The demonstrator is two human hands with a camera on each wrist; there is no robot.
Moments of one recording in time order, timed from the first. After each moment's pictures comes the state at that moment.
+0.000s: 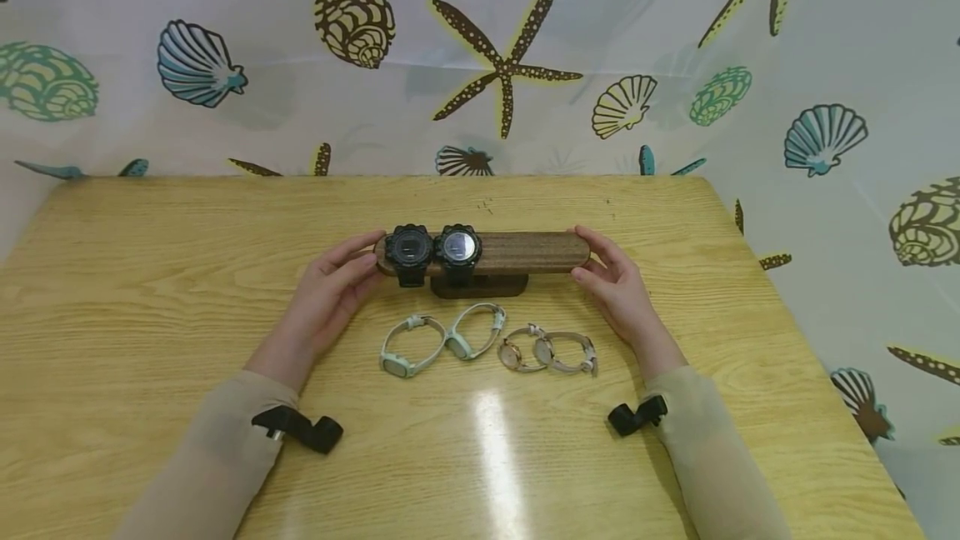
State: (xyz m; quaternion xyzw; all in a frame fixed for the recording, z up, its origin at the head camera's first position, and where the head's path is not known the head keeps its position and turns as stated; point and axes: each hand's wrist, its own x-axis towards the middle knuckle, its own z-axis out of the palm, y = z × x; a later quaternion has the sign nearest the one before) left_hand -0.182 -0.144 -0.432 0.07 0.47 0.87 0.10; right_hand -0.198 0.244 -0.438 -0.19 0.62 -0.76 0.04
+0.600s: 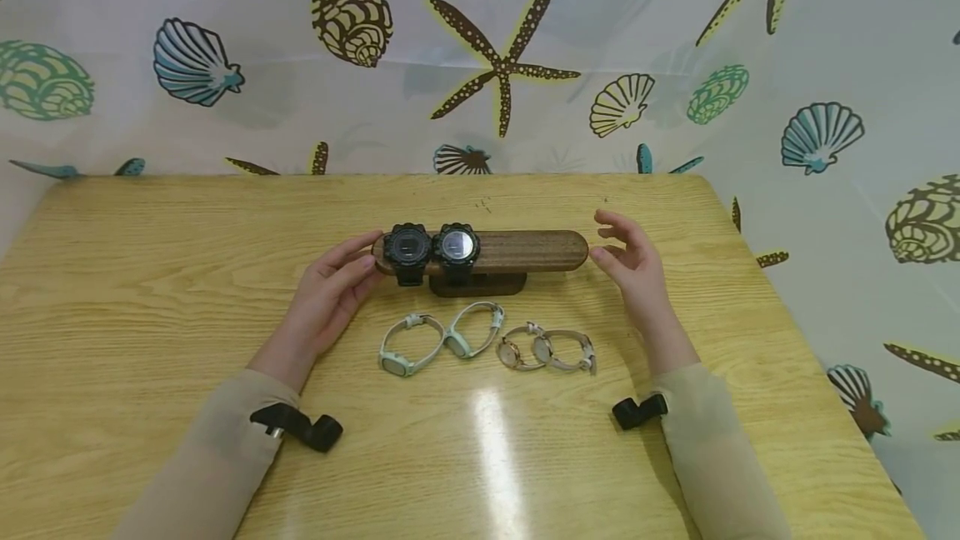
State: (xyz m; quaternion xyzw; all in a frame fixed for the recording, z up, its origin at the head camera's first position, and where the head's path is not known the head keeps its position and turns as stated) left_hand -0.181 -0.143 -0.440 0.10 0.47 0.87 0.08; right_hand -0.196 0.248 -0.413 -0.18 0.70 -0.69 -0.09
